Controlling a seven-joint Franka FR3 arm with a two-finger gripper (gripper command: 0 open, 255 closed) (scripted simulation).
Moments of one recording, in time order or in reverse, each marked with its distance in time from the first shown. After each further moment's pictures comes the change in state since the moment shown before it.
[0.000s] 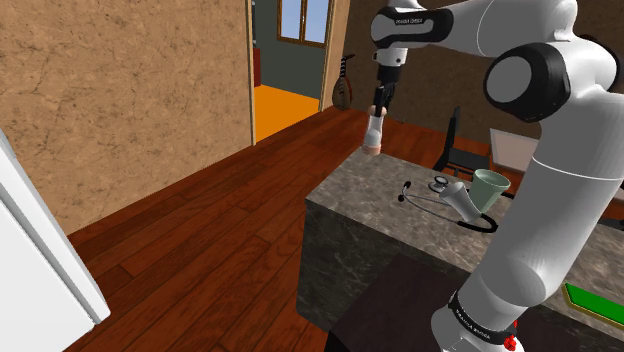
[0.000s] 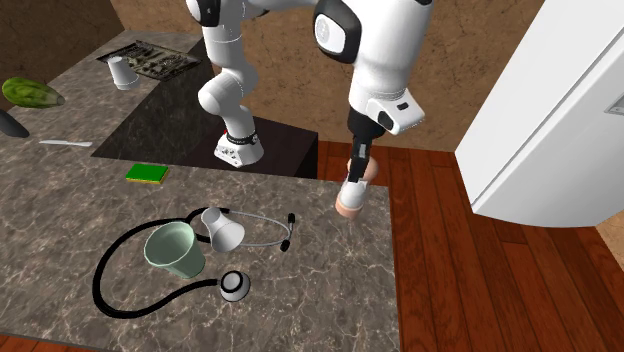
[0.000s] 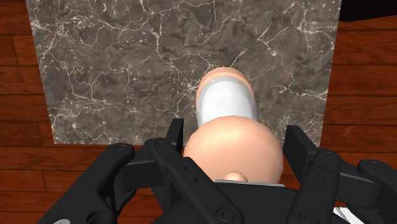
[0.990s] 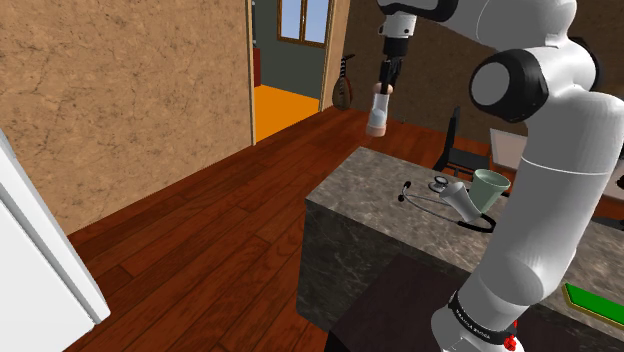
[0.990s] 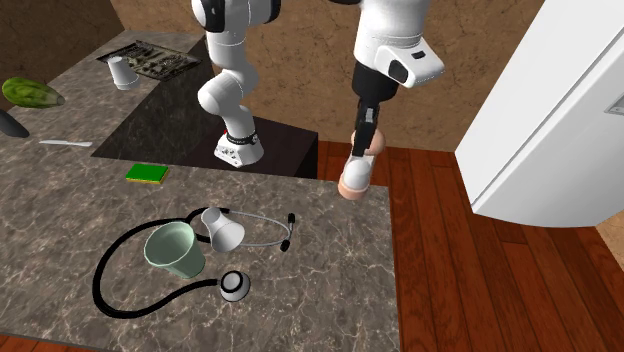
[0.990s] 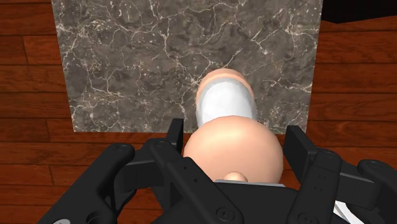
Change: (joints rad) arm -0.025 0.074 -0.008 0.307 0.026 -0.236 -0.023
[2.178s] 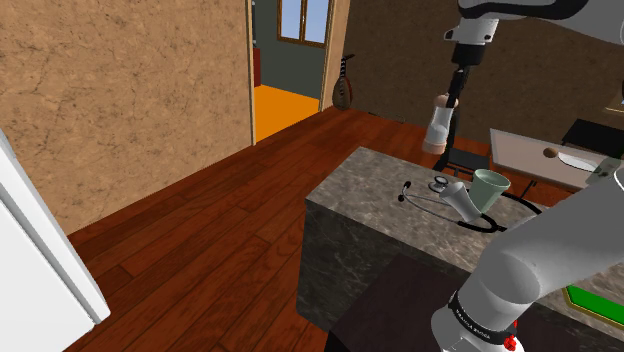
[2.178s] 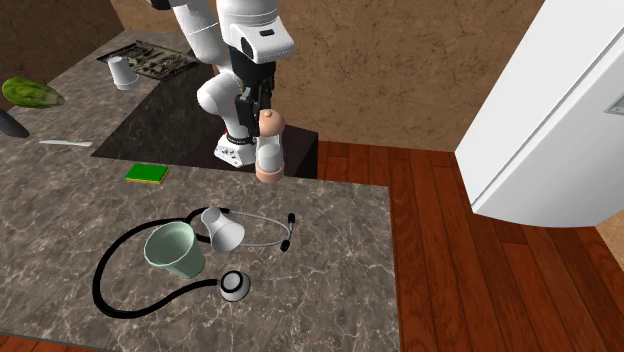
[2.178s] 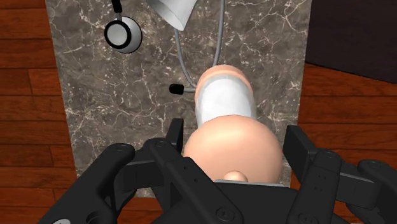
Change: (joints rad) arm -0.049 -0.568 -0.044 -0.591 -0.217 0.069 -0.099
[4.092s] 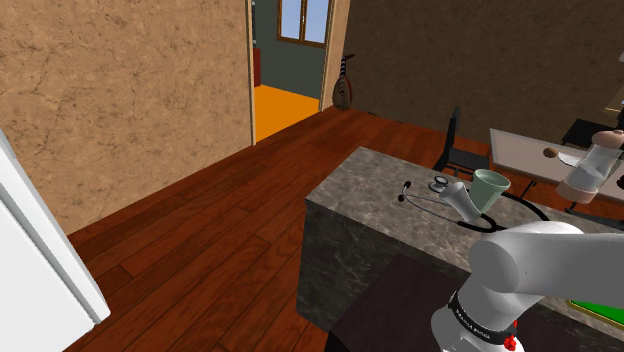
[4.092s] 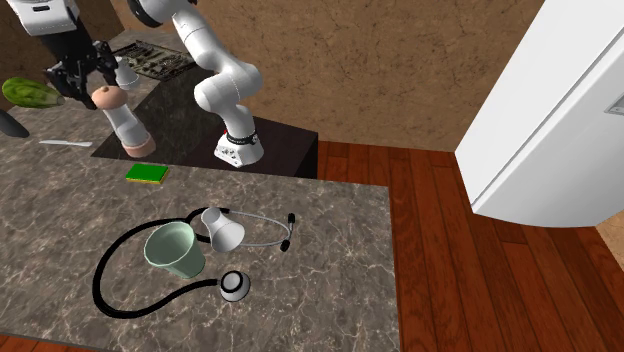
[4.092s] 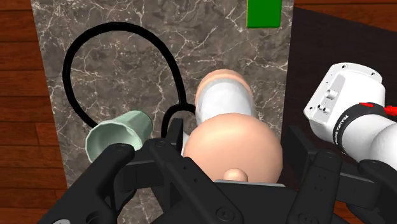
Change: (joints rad) arm -0.247 -0.555 -0.252 -0.183 -0.408 -0.206 -0.496
